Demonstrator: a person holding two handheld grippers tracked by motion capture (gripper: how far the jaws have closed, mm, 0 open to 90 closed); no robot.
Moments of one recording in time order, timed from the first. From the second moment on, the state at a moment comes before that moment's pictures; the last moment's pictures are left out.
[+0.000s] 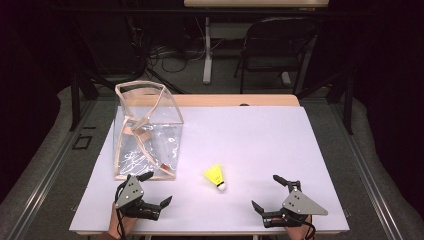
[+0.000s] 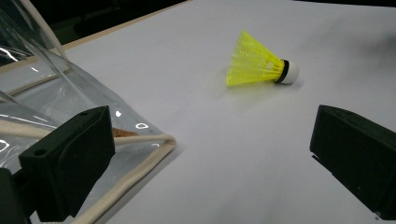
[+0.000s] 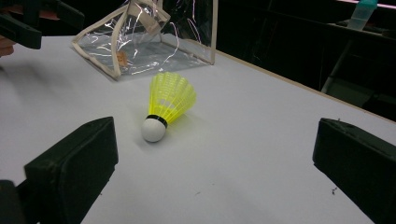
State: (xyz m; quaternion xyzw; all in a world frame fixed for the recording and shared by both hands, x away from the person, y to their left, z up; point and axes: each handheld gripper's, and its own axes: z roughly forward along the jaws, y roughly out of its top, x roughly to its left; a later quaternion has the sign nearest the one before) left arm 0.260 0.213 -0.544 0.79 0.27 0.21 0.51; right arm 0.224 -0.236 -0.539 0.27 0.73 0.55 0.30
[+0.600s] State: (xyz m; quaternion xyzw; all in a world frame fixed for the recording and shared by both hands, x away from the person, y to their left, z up) left arm 0.274 0.192 -0.538 0.80 0.24 0.20 0.51; right arm 0.225 -0.235 -0.539 0.27 0.74 0.55 0.30
